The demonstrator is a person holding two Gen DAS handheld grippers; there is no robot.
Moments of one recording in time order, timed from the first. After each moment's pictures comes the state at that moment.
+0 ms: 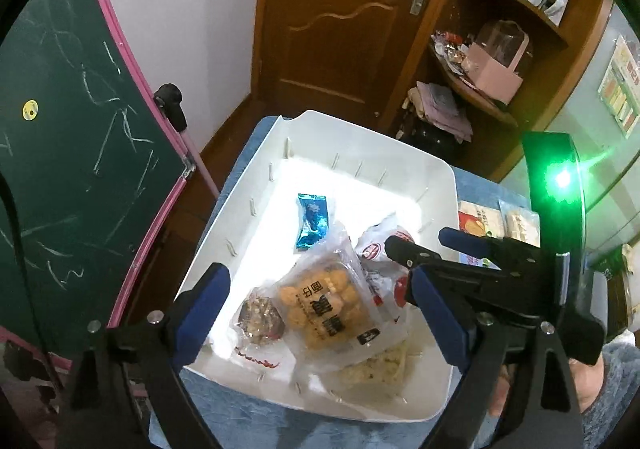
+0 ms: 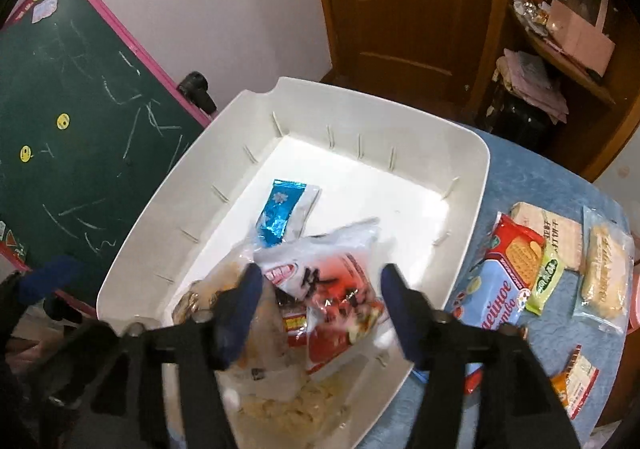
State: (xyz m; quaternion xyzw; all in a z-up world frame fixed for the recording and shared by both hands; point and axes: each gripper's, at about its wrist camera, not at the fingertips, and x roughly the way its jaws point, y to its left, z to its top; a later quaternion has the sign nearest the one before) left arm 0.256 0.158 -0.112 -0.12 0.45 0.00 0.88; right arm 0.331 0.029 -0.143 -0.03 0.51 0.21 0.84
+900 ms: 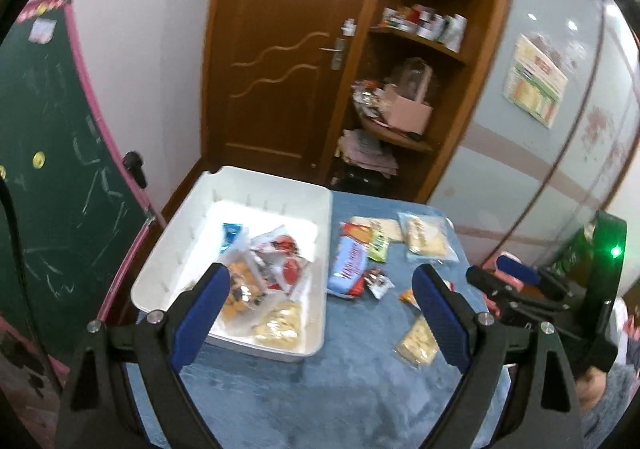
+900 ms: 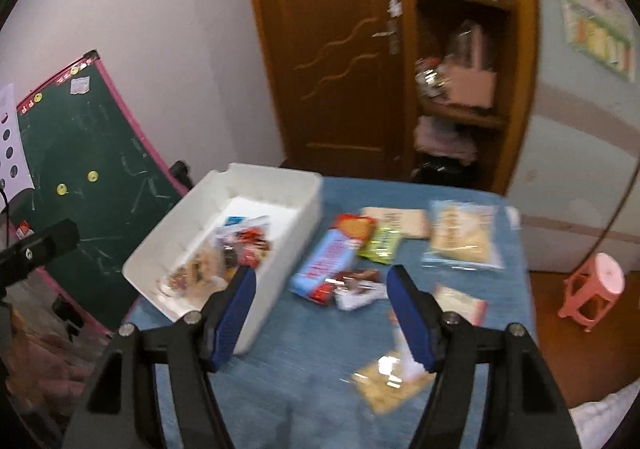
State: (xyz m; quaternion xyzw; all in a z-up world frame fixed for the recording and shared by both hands) left arm 0.119 0.062 -0.021 -0.08 0.34 -0.08 0.93; right arm 0.155 -0.166 -0.037 0.00 0.36 0.12 0.93
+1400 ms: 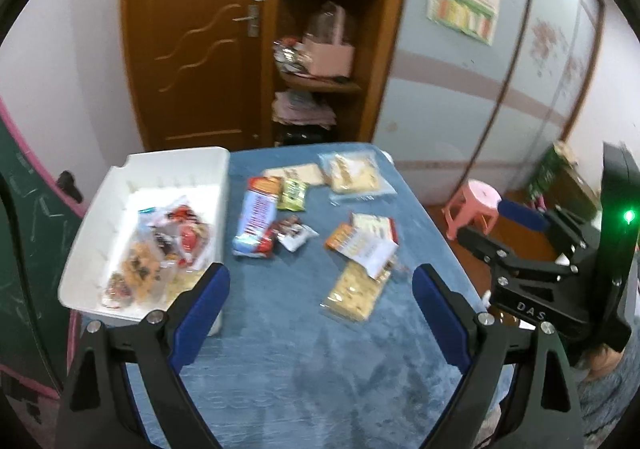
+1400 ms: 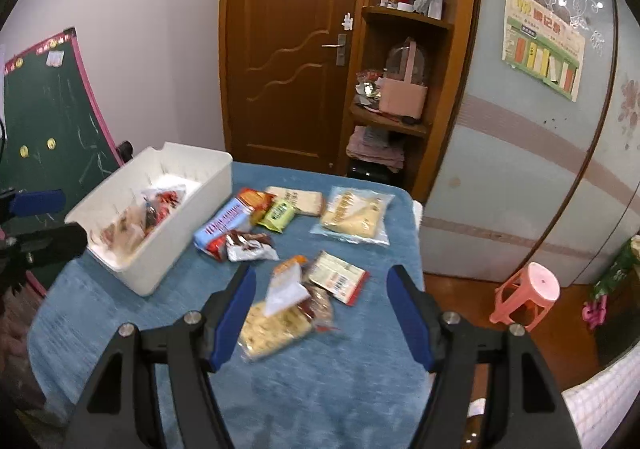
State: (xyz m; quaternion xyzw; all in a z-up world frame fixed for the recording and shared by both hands) left arm 0.103 -0.072 -0.057 0.01 0.39 -0.18 0.90; right arm 0.102 -0.247 -0.058 -0.07 0.34 0.05 0.94
